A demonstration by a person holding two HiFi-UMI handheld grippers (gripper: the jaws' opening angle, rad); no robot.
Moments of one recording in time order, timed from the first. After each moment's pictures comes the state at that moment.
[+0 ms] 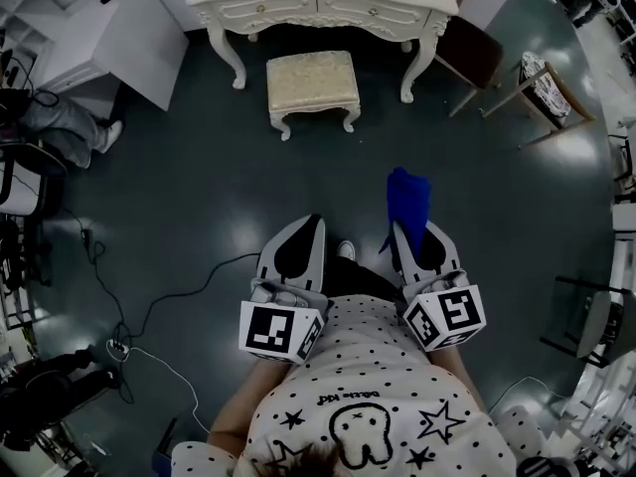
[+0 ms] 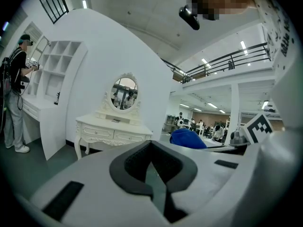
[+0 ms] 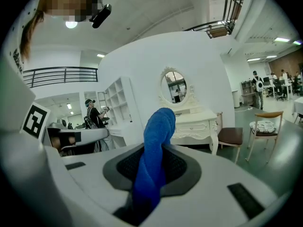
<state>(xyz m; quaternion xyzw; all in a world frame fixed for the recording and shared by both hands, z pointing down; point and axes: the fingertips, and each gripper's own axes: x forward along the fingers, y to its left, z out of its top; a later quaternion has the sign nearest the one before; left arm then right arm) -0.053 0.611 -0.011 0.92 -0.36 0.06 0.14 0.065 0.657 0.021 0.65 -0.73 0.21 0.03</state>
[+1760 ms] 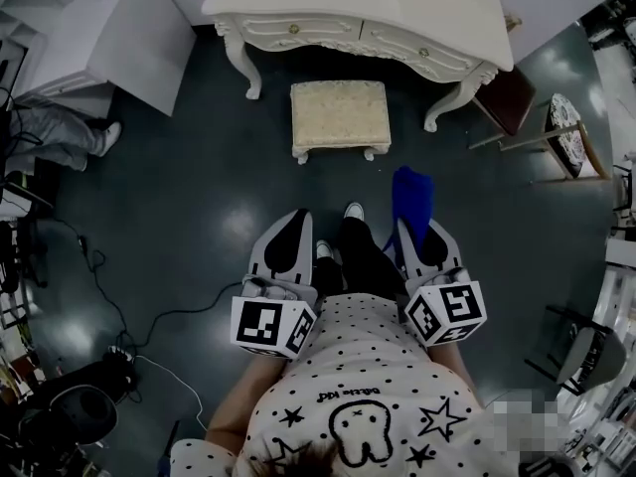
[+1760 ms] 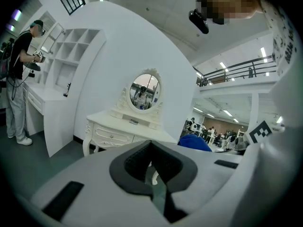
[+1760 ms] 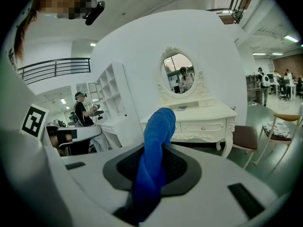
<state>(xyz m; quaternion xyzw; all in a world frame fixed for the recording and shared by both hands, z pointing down) -0.108 0.359 0.014 0.89 -0.41 0.04 0.20 0.040 0.411 0.047 0.64 -0.72 0.25 0.07</state>
